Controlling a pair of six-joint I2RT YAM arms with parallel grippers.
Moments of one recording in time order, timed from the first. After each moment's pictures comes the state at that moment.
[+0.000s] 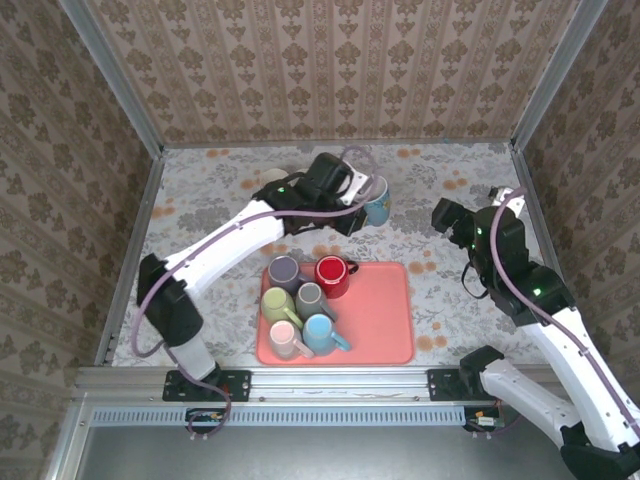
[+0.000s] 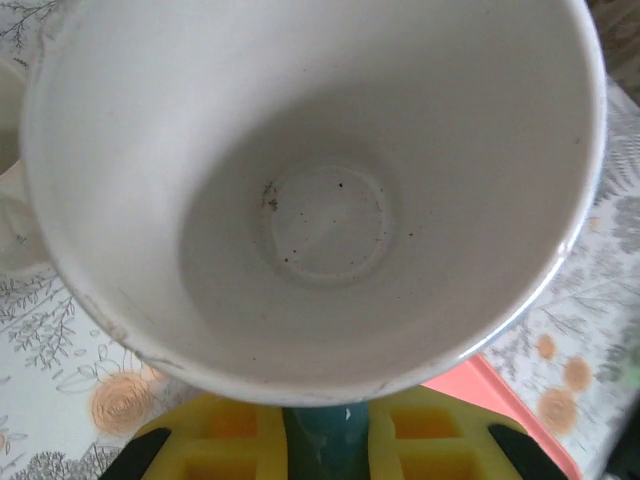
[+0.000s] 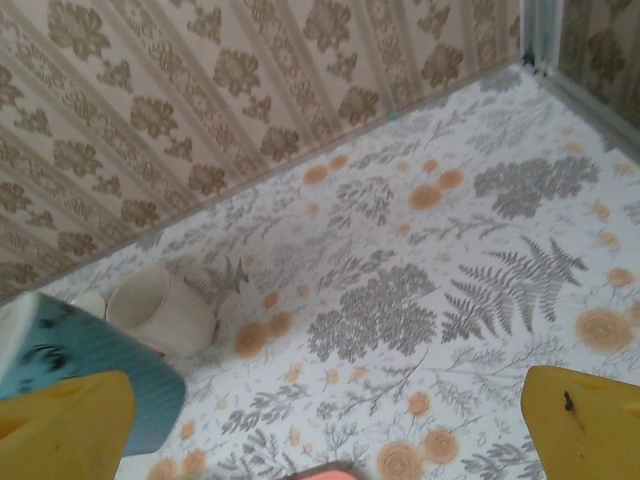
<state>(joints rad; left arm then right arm) -0.88 1.74 1.68 -0.76 0.12 -0.20 0.40 0.77 1.03 -0.72 0.48 0.62</state>
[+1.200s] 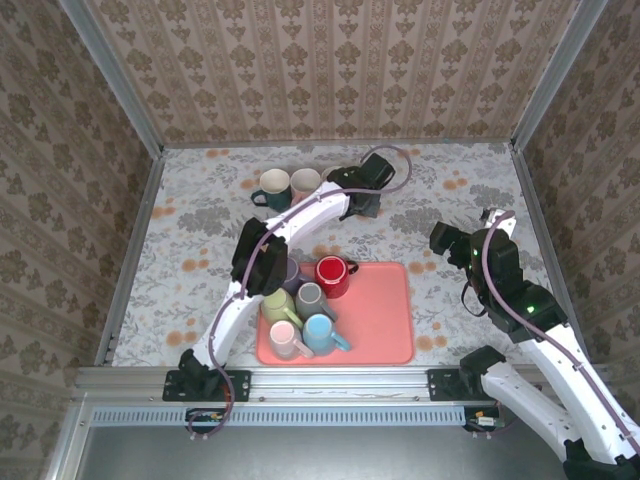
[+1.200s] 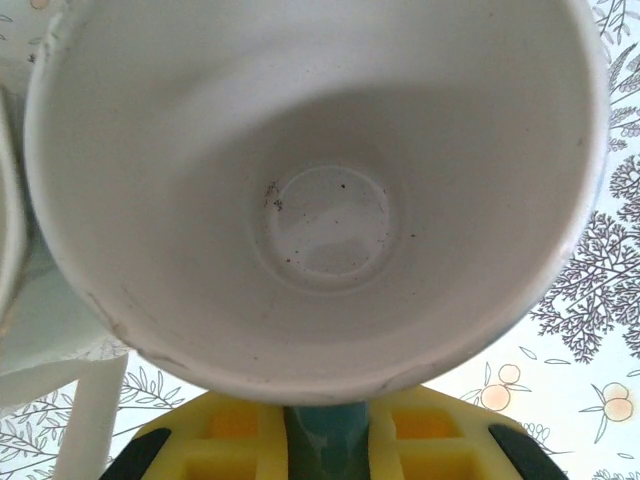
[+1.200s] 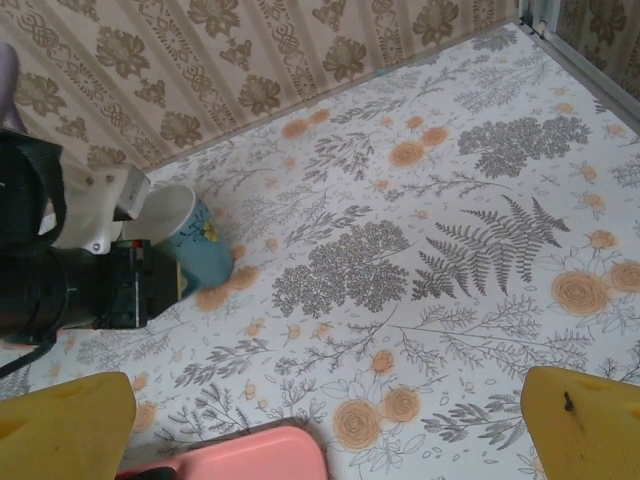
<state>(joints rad) -0.83 2.45 2.29 -0.90 -0.24 -0.39 0.40 0.66 0.84 -0.69 0.44 0.58</state>
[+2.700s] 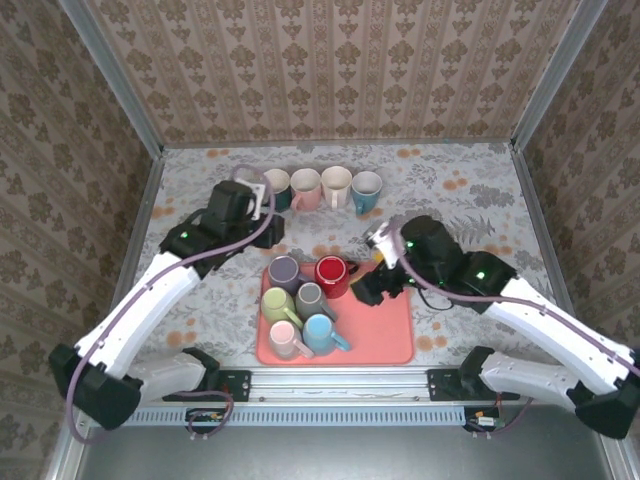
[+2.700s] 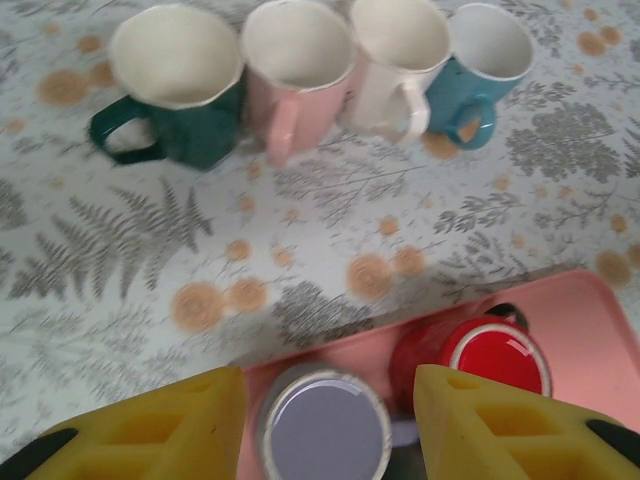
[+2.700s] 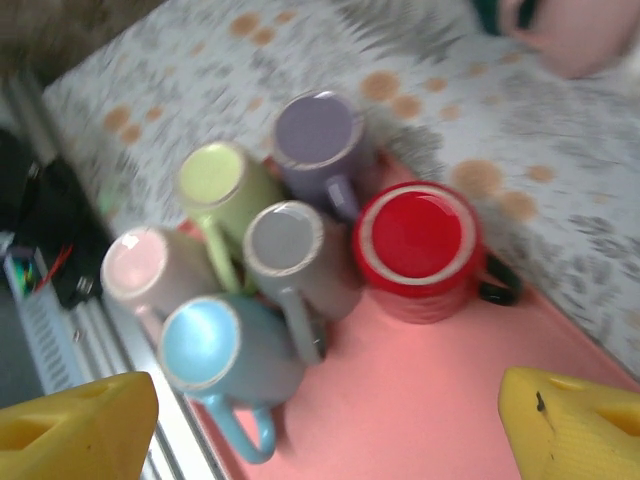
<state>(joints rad) -0.56 1.09 1.11 -0.75 0.00 -0.30 0.83 1.04 1.04 -0.73 -0.19 0.05</state>
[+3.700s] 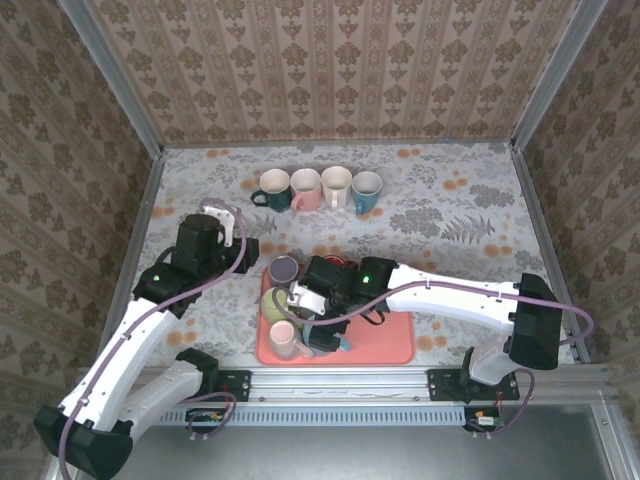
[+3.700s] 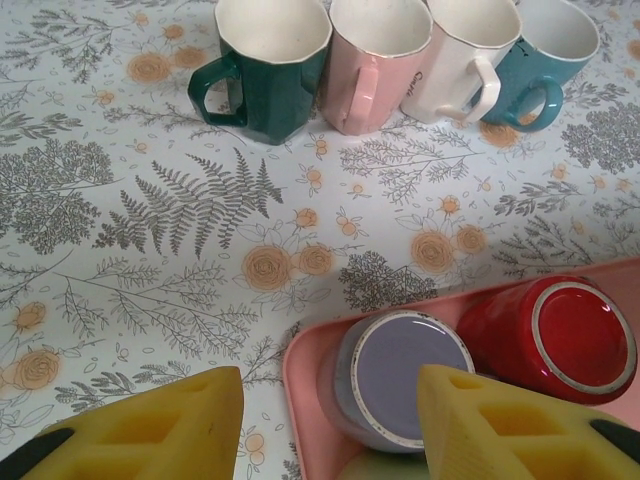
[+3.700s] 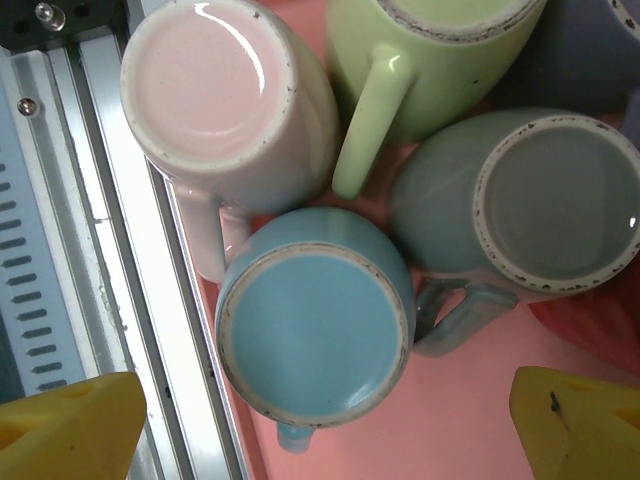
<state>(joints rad) -0.47 0.84 0.88 -0.70 -0.02 -0.24 1.15 1.55 1.29 -0.91 -0.05 -0.13</state>
